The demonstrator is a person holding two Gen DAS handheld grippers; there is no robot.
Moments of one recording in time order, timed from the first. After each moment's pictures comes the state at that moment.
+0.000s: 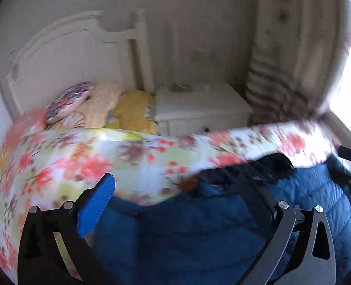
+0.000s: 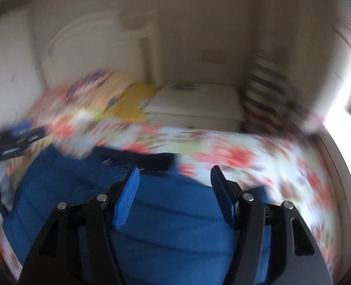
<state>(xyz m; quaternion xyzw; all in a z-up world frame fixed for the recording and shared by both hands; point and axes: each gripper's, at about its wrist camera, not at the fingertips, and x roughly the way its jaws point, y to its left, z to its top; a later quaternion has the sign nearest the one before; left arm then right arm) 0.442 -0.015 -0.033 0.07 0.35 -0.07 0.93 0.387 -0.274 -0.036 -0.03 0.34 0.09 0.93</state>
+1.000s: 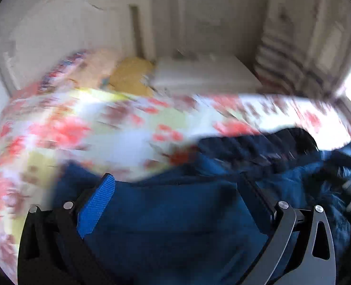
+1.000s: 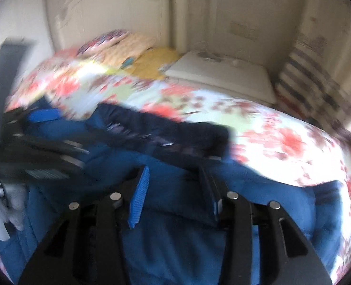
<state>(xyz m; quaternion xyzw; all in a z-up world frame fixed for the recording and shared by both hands) 0.463 0.001 -0.086 0.03 0.40 -0.03 0.92 0.429 -0.244 -0.105 -0.05 0.40 0.10 0.91</state>
